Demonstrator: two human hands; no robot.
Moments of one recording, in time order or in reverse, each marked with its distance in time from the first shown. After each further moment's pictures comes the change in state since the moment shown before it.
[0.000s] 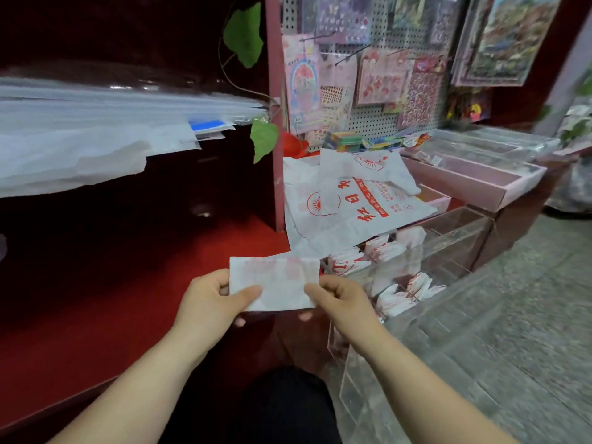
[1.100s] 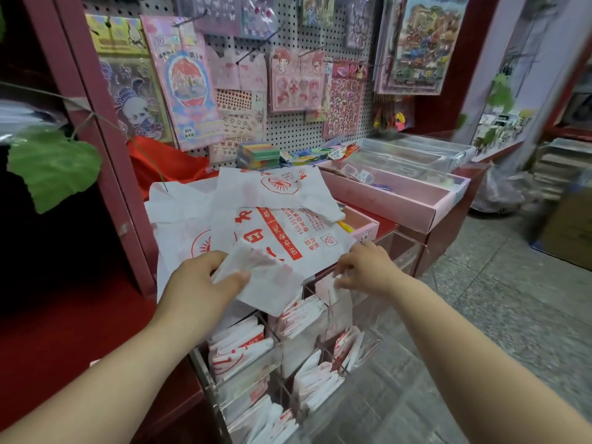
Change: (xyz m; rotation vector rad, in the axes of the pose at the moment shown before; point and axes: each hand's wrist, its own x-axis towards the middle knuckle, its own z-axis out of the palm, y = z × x) left_hand 0.135 0.048 0.164 0.289 -0.106 0.130; right_hand 0.140 0.067 -0.235 -1.263 -0.058 0.140
